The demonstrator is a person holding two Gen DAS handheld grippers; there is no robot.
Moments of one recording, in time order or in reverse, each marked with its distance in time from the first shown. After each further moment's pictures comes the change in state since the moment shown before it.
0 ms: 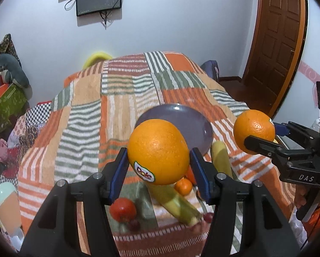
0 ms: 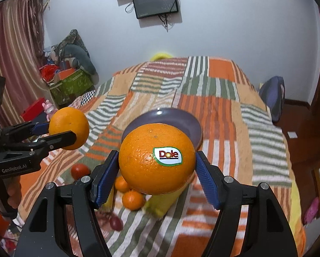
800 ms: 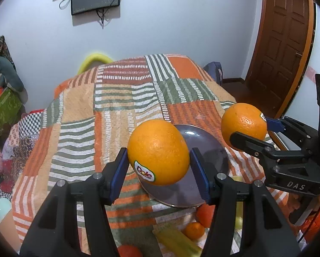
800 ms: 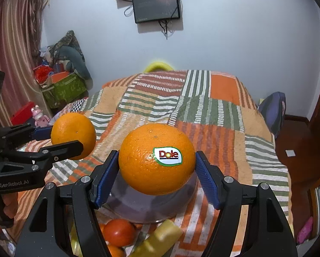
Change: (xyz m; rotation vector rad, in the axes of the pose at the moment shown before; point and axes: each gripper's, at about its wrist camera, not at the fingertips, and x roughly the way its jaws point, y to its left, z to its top) left arm 0.077 0.017 0.057 -0.006 0.022 -0.009; right arm 0.067 -0.014 0.053 -0.047 -0.027 -0.027
